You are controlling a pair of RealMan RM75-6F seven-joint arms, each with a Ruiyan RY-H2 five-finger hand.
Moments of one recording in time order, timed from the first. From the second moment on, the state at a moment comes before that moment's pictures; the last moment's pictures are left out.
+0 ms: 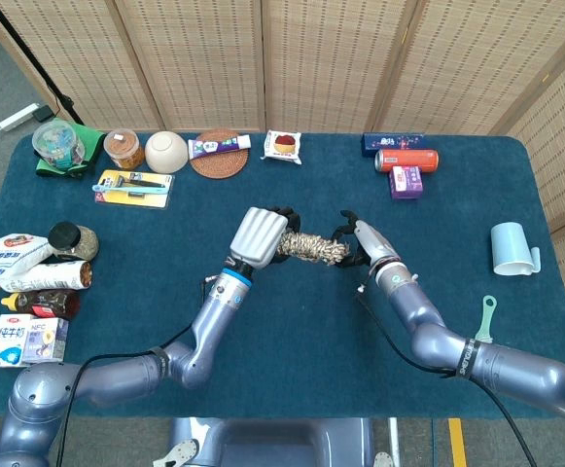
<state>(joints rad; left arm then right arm) -1.08 -1.95 -0.41 -1.12 1.09 1.06 0.36 0.96 -1.36 0.32 -1.55 -0.35 0.66 0.01</state>
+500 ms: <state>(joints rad) -1.06 -1.98 -0.42 -1.14 1.07 1.09 0.36 0.89 -1.35 0.25 -1.67 -0.52 0.71 0.02</state>
